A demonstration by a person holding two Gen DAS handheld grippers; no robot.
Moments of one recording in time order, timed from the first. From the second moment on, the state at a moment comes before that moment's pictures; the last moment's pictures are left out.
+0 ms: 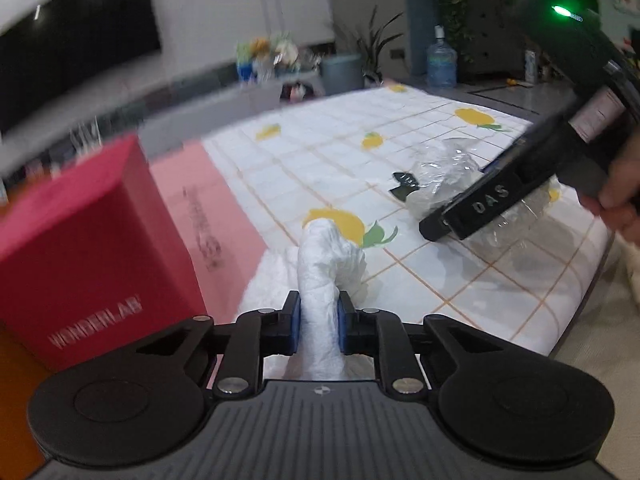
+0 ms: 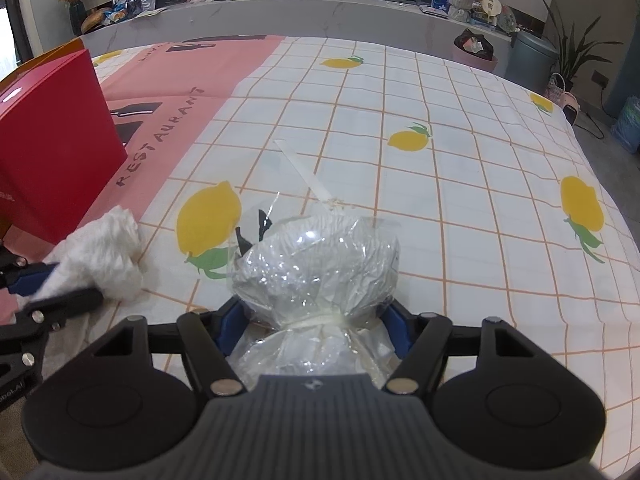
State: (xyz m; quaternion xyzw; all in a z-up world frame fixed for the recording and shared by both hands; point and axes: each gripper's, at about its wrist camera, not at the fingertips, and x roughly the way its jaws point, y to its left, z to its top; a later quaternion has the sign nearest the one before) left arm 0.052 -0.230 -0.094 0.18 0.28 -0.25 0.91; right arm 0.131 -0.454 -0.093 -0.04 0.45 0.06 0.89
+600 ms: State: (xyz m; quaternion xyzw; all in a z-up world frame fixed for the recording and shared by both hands) left arm 0.076 -0.261 -0.047 0.18 0.25 -0.26 0.91; right arm 0.115 -0.450 -0.069 -0.02 0.41 0.00 0.91
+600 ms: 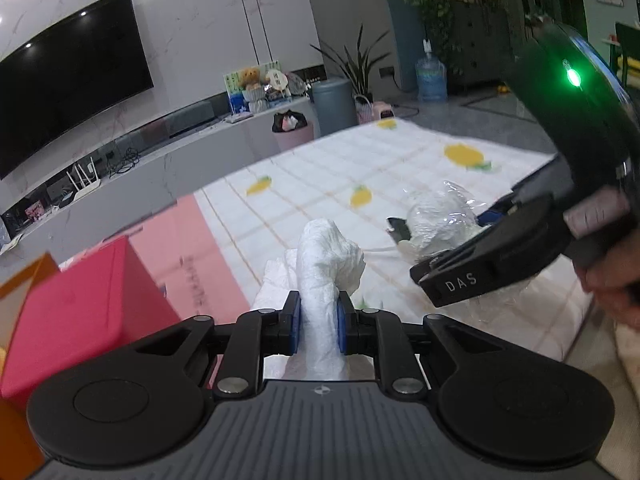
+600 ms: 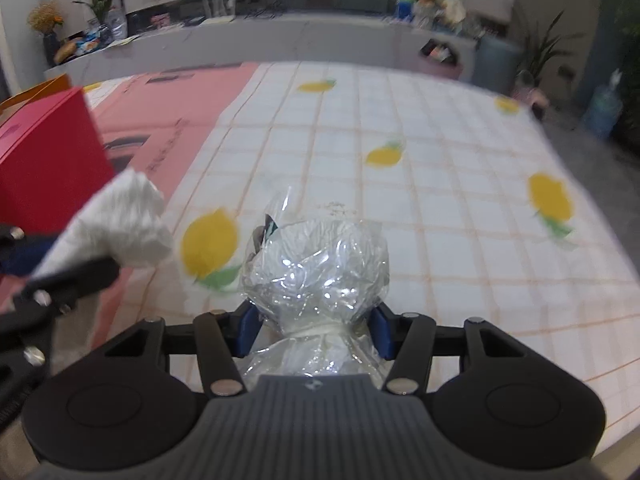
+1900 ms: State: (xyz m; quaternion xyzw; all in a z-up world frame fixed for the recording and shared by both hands) left arm 0.198 -0.061 0.095 0.15 0.17 0.02 0.97; right arm 0.277 -0.216 0.077 0.13 0.27 -0.08 0.95
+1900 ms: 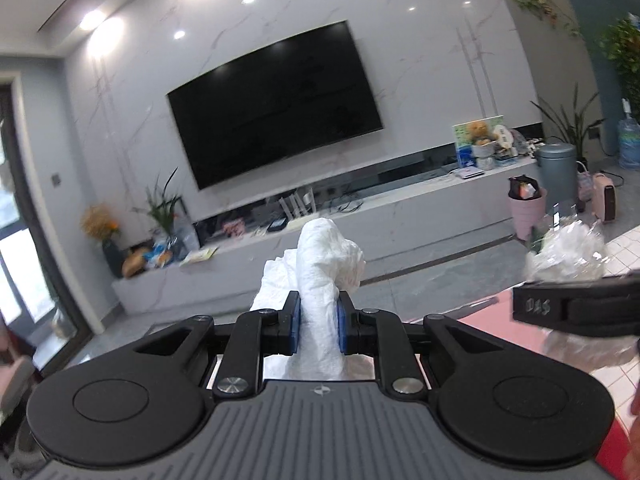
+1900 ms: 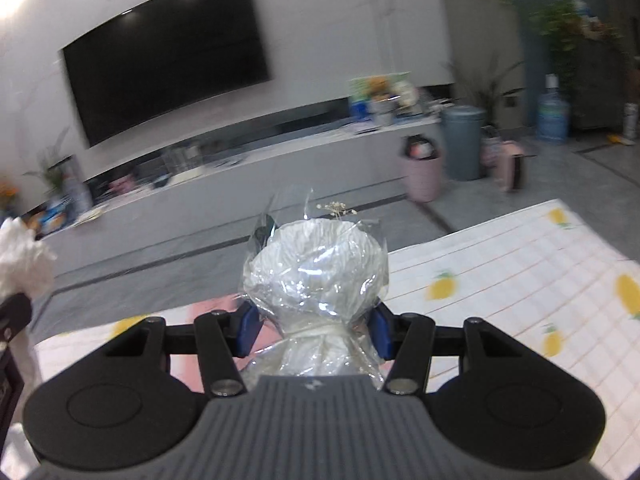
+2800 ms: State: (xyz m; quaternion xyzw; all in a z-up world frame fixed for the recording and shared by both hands) left arm 0.183 0.051 0.022 0.06 0.31 -0.05 0.95; right arm 0.253 -0.114 0.024 -0.01 0.42 0.15 0.89
